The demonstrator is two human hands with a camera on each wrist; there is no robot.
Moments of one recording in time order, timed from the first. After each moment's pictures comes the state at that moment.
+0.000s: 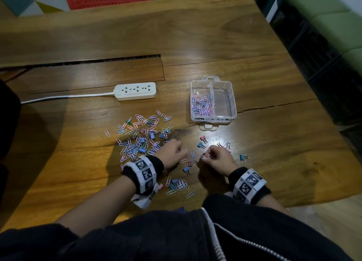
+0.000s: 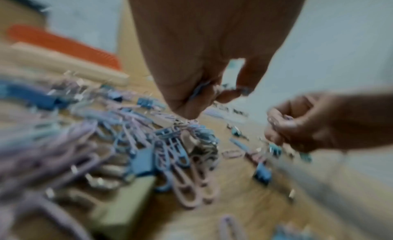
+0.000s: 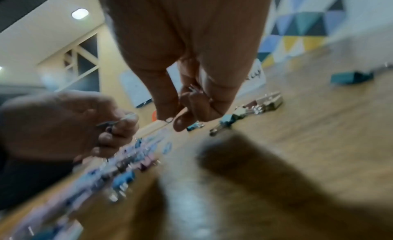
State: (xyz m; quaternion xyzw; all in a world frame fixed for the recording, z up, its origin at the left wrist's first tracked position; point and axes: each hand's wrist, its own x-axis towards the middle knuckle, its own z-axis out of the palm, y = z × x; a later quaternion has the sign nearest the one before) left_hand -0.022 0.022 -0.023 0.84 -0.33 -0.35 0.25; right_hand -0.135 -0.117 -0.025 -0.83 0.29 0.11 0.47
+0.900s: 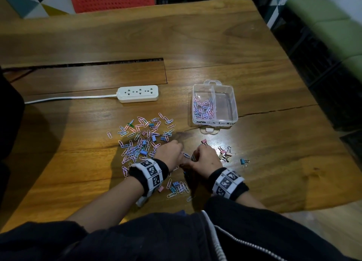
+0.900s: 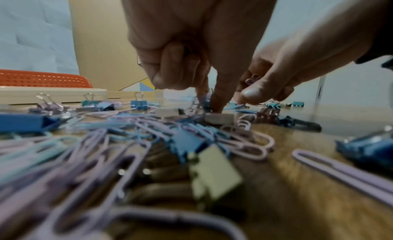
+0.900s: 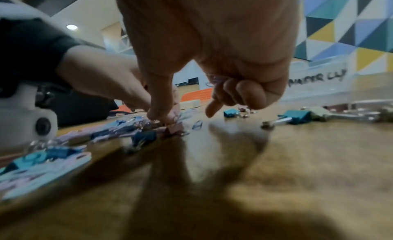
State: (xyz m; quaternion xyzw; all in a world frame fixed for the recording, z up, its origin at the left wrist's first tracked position) left_hand -0.023 0.019 -0.025 0.90 -0.39 -0.20 0.05; right_hand -0.106 -0.087 -0.037 -0.90 0.30 0.13 0.29
